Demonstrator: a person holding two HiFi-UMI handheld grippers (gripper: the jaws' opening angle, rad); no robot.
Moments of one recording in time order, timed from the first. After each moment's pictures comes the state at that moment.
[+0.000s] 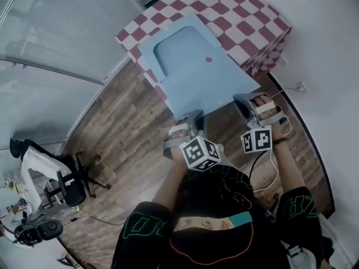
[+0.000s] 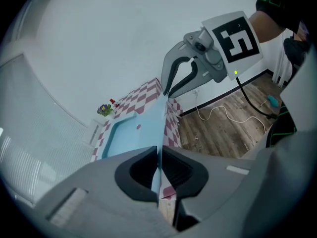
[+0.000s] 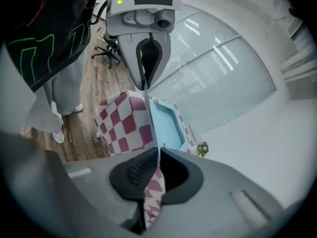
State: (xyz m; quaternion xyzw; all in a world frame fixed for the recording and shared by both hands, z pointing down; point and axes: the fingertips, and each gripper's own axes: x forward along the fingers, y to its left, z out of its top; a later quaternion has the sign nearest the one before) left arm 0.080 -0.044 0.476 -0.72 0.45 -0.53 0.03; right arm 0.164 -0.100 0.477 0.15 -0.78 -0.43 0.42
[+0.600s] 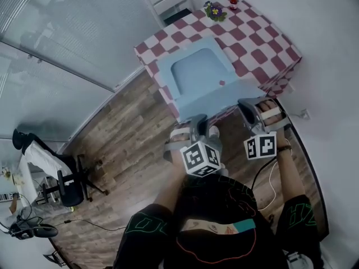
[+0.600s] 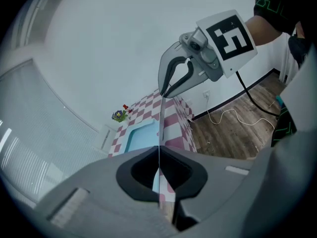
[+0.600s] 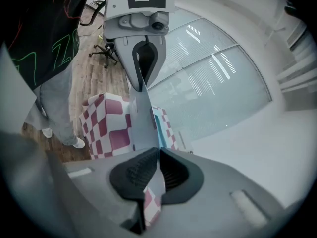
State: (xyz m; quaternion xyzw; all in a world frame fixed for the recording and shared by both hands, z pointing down) left arm 0.040 -0.090 0.419 -0.71 0.48 -0.51 0.07; right arm 0.120 -0.151 0.411 0.16 -0.77 -0.47 0.39
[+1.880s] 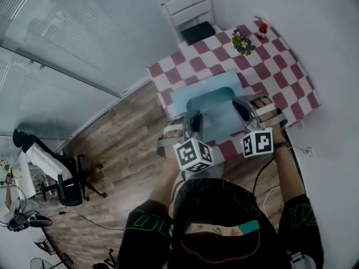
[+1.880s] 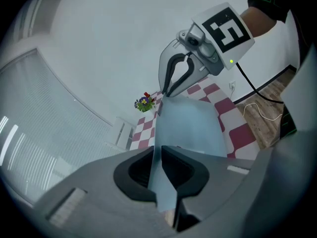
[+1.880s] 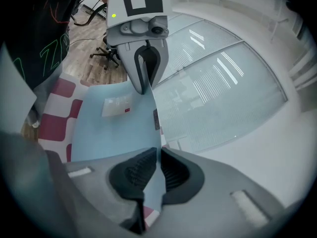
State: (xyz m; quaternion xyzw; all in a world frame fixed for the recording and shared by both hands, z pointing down) left arm -0.103 -0.262 0.409 -0.67 0.52 -0.52 0.06; right arm -0.026 -0.327 0.403 0.09 -0.79 -0.49 0.36
